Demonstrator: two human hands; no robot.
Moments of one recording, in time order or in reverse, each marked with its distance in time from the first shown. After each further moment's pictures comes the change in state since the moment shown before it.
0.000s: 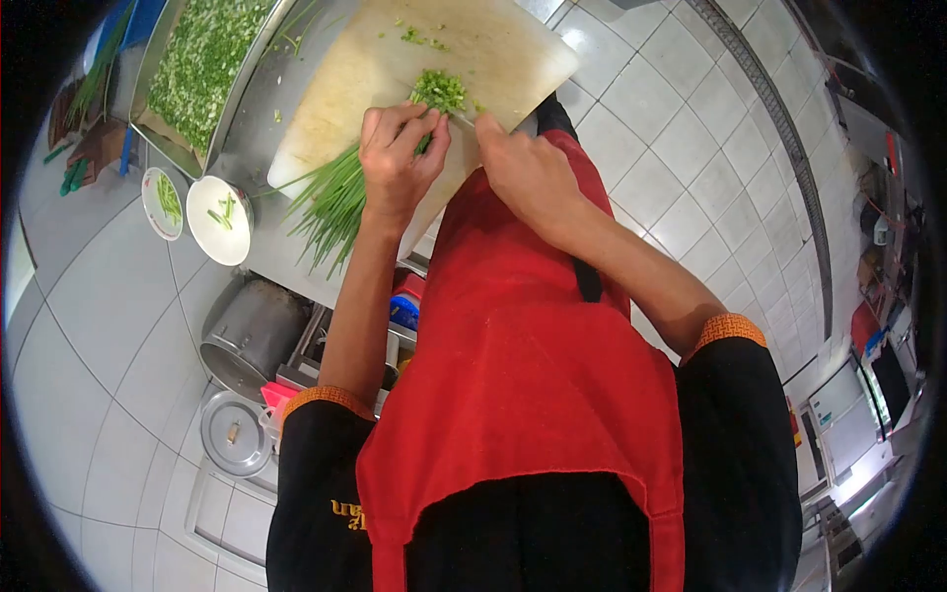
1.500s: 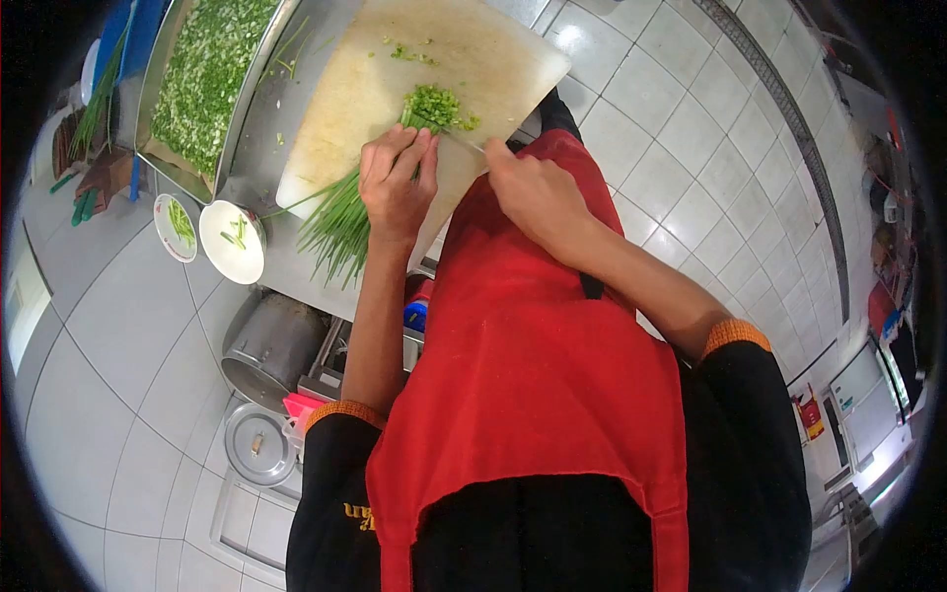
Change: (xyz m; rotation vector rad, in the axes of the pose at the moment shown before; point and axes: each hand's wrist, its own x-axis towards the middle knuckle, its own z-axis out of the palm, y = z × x) left_hand -0.016 -0.006 0.001 0.076 0.019 0.020; right_hand -0.015 0.002 -0.001 0.105 -0.103 0.080
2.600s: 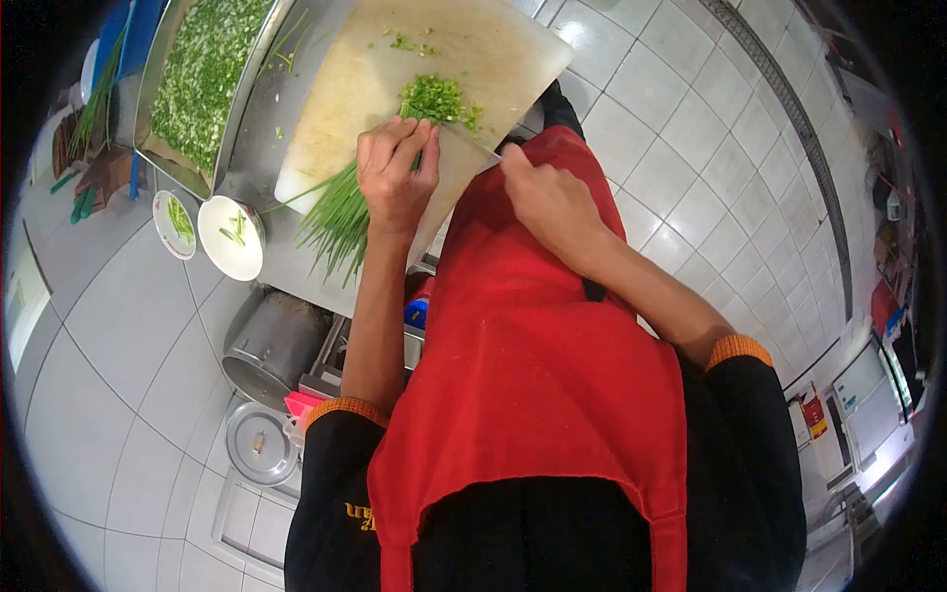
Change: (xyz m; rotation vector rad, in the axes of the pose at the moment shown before) left_hand 0.005 0.003 -0.004 0.018 -0.001 -0.004; right_hand -0.018 0.011 0.019 0.013 0.066 -0.002
